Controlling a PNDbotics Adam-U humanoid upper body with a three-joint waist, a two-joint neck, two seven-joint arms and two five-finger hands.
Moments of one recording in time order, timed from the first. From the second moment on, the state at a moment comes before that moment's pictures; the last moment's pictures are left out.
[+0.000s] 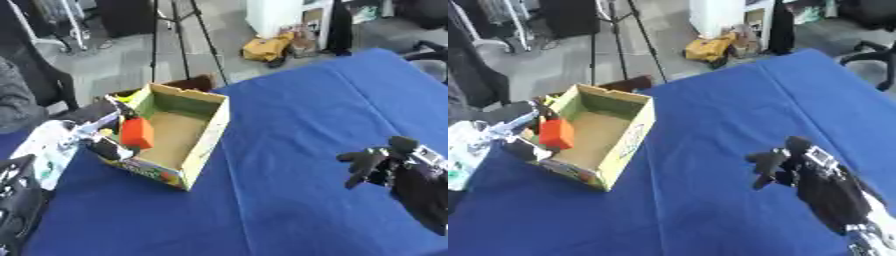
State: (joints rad) left arm -0.89 0.36 -0.10 -0.91 -1.00 -0.20 -0.30; right arm -0.16 -0.43 0.08 -1.92 -0.33 0.08 0.35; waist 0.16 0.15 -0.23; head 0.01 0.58
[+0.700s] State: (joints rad) left arm -0.89 0.33 -0.09 -0.89 -1.10 -0.23 -0.23; right arm -0.16 -0.43 0.08 -1.92 -0.31 0.08 0.36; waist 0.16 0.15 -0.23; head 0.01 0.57
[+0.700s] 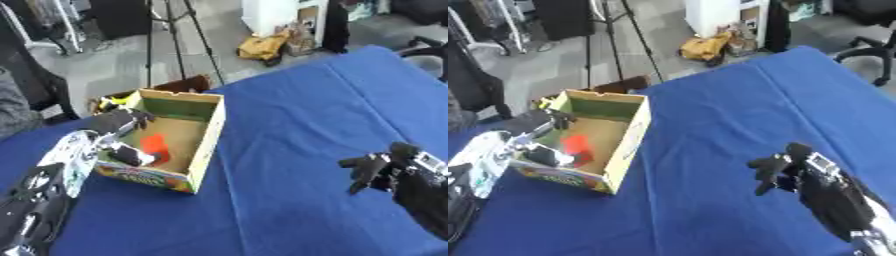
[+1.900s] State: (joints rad) left arm -0.25 0.32 -0.01 -1.69 -0.06 -0.20 0.23; right arm -0.13 -0.42 0.04 -1.92 -0.33 0.07 0.32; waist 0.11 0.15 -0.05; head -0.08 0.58
